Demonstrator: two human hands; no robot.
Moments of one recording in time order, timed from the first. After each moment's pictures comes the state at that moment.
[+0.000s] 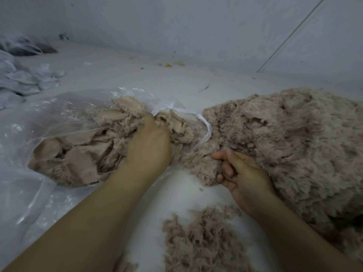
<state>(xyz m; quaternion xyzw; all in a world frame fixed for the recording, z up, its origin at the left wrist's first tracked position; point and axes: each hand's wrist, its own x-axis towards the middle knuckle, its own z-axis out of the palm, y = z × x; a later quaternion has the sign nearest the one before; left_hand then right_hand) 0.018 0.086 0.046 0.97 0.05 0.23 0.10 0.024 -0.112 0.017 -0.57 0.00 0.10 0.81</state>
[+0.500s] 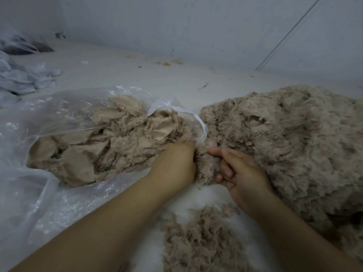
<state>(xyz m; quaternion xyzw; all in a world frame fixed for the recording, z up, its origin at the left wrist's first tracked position) 0.019 0.049 0.023 0.97 -0.08 0.13 0.21 0.025 -0.116 0.012 -0.58 -0.06 0.11 0.81</state>
